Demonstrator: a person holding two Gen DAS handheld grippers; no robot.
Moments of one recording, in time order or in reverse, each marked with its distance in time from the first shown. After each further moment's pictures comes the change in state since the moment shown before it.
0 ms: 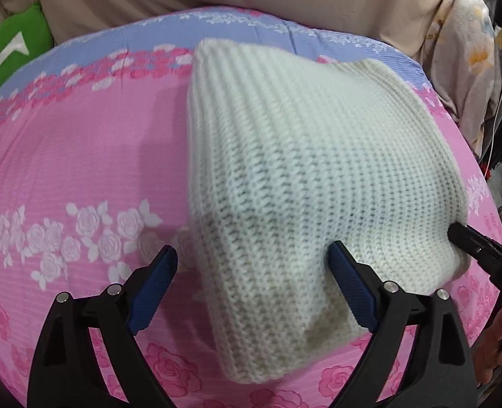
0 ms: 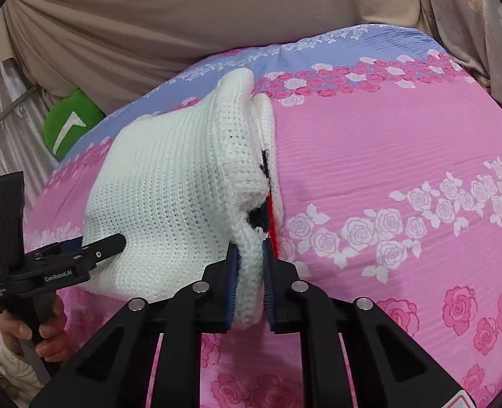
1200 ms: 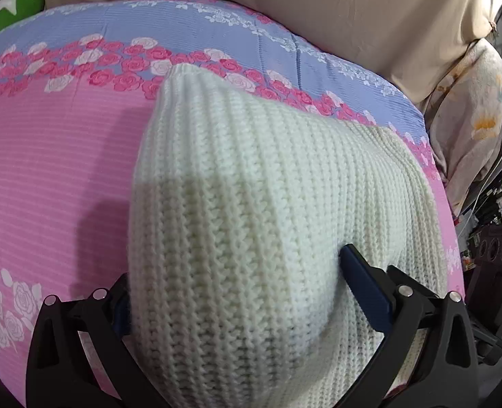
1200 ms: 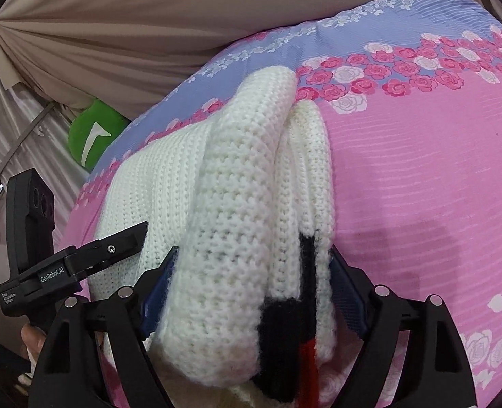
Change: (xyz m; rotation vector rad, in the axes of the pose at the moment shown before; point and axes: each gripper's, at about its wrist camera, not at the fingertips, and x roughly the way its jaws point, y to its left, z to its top) left arm 0.045 0.008 0.073 -0.168 -0.005 -0.152; right arm 0.083 -0.003 0.073 0.054 0.072 0.237
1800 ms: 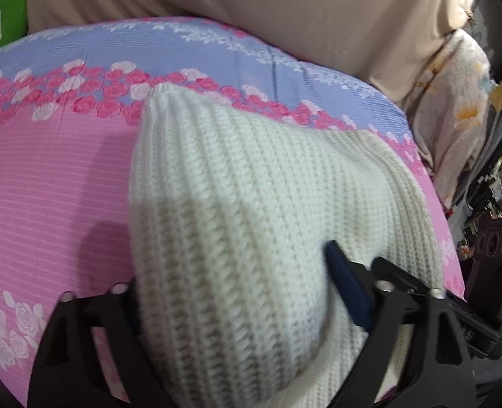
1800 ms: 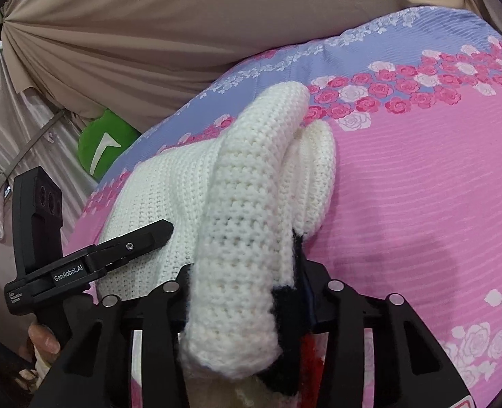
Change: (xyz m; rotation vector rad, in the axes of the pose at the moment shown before) left arm -0.019 -0.010 0.000 0.091 -0.058 -0.058; right arm -0.025 0.016 -0.016 -0.004 -0.093 0.007
